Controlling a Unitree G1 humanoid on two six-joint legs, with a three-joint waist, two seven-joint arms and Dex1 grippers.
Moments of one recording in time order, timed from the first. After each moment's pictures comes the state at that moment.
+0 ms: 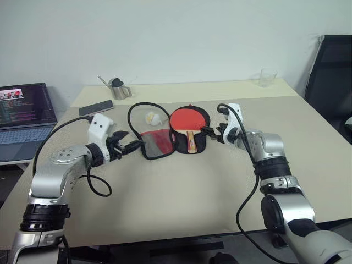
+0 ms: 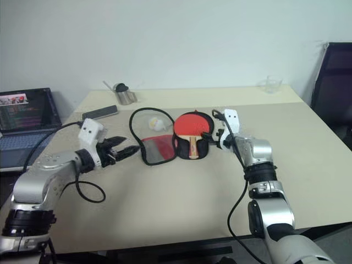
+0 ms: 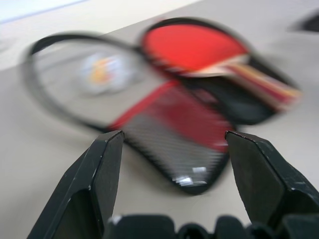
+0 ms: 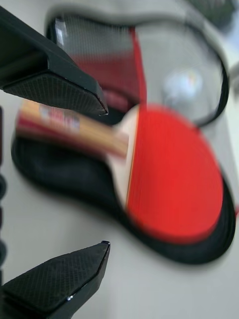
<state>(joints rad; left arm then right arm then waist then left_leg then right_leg) -0.53 0.74 0.17 0.07 -0.41 0.68 -0.59 -1.02 -0.18 -0.14 0.44 0.34 0.92 0.42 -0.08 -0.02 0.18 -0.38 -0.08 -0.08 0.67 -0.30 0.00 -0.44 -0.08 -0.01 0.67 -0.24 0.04</state>
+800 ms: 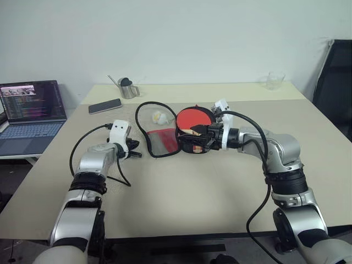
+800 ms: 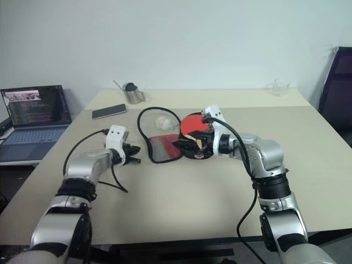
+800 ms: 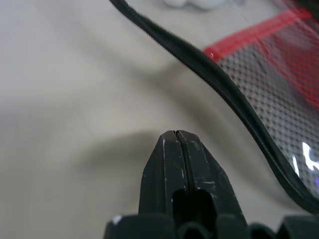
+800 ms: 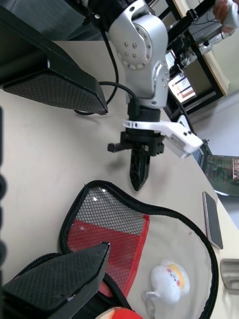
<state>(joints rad) -0.91 0.51 0.03 0.80 -0.14 0.51 -0.48 -0.90 -0.28 0.03 0.01 0.52 1.04 0.69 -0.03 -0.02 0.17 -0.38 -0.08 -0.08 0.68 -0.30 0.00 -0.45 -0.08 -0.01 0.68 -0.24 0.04</state>
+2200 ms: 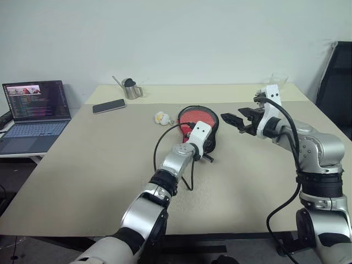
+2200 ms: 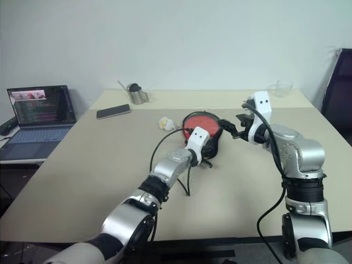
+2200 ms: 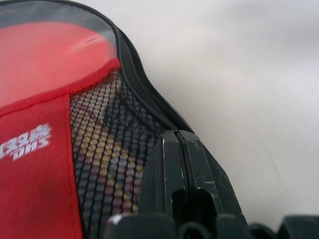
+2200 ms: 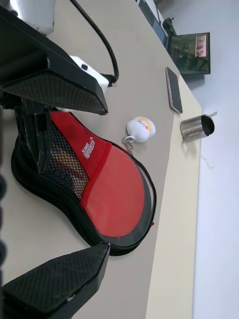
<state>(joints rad) -1.06 -0.04 -0.13 0.97 -0.01 0.24 -0.31 -0.84 -0.45 -0.16 -0.05 0.49 1.01 0.41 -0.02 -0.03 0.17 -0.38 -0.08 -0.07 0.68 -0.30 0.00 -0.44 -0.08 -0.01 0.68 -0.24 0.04</state>
